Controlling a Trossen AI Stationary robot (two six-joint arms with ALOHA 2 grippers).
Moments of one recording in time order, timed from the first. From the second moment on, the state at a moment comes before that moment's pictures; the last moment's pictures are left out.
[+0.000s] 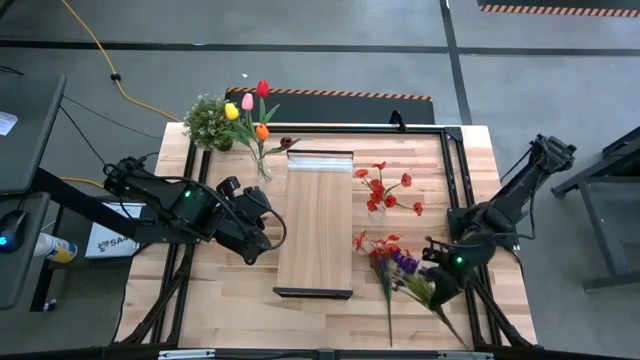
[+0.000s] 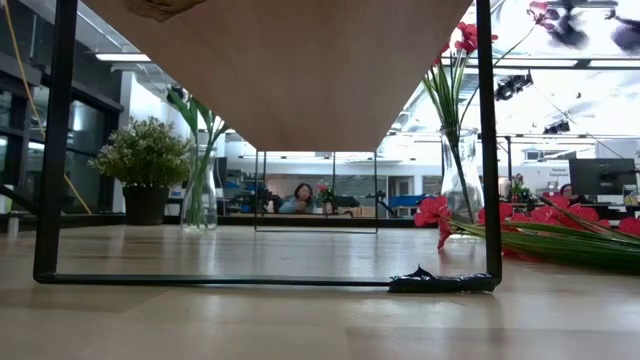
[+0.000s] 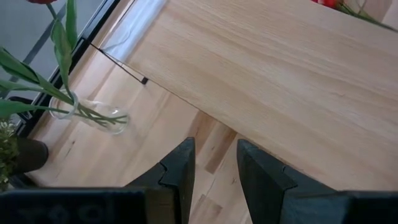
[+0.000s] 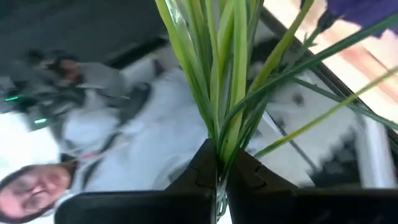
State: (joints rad) left arm -0.46 1.52 1.79 -1.57 -0.57 -0.89; right arm 0.78 0.91 0.67 -0.19 -0.21 1.94
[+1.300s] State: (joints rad) left arm -0.46 1.52 1.79 -1.48 -0.56 -0.98; right arm 0.89 0.52 0.67 0.44 0.60 0.20
